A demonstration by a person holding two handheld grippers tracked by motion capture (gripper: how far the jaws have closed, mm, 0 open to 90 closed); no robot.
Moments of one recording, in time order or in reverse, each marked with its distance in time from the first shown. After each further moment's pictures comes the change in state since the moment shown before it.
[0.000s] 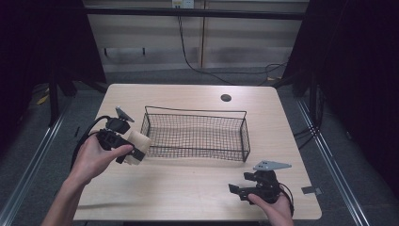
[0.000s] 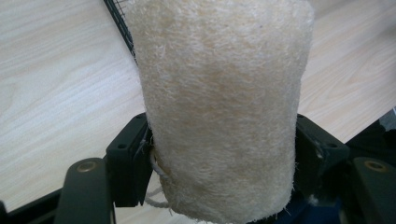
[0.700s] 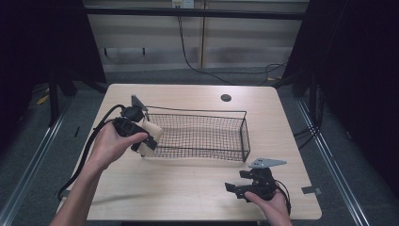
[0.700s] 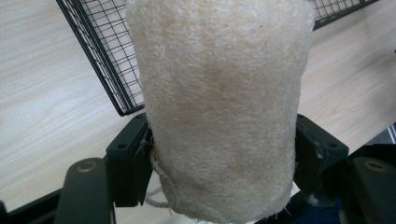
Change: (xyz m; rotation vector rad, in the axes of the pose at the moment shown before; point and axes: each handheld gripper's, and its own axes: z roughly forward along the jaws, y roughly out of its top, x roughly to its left) left arm -0.012 0.043 0.009 0.020 -0.002 -0.049; right arm 0.002 0.008 0.010 0.008 0.037 -0.028
